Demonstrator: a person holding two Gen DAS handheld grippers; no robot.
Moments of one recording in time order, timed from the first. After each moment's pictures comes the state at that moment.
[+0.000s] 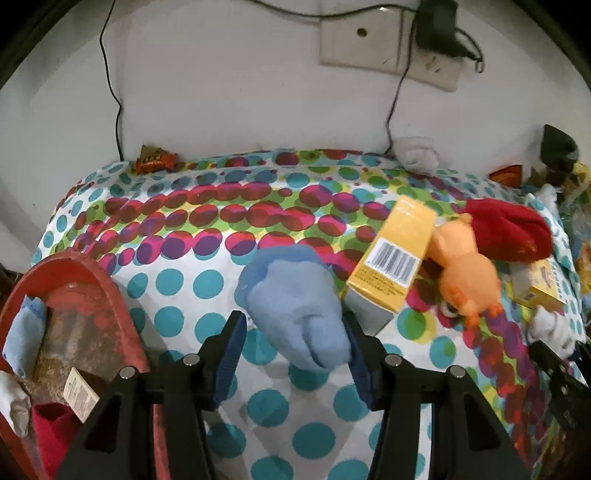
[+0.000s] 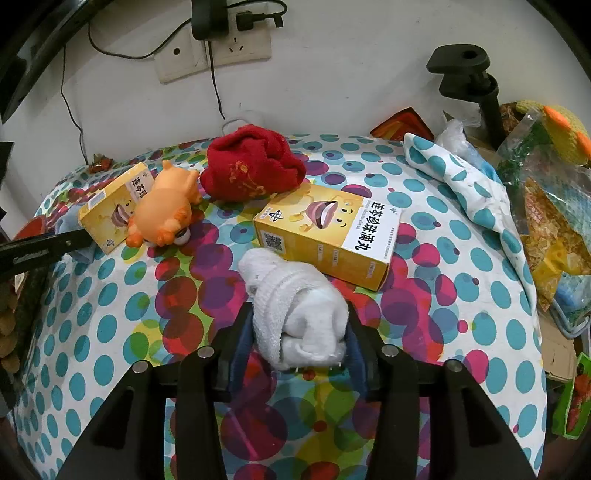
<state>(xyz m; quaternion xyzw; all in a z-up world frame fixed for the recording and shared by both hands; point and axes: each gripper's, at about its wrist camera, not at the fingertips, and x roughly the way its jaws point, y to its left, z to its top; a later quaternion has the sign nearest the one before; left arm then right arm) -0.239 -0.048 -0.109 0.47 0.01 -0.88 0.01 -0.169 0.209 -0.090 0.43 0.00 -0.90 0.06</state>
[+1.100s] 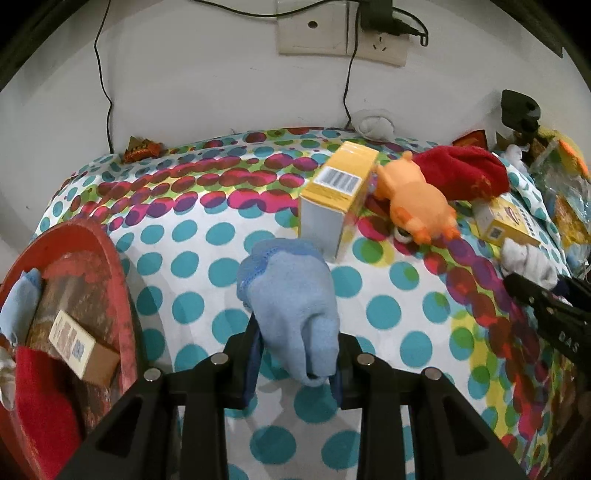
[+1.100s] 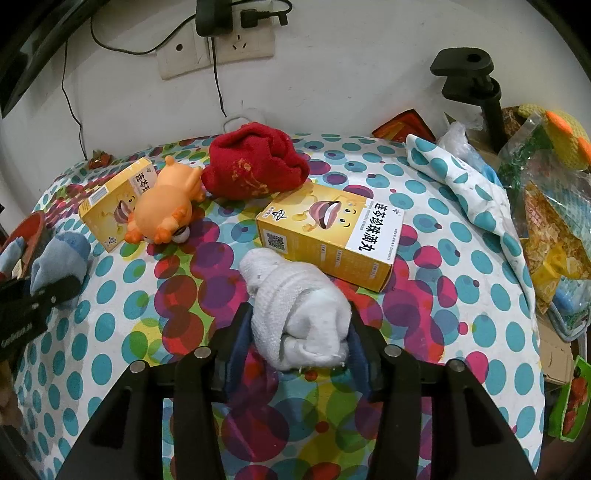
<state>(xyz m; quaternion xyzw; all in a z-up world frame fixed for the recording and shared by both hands) -0.180 -0.025 -0.115 0.46 -0.02 -0.89 -0.02 -0.170 0.207 -0.089 0.44 0.01 -0.90 0.06</state>
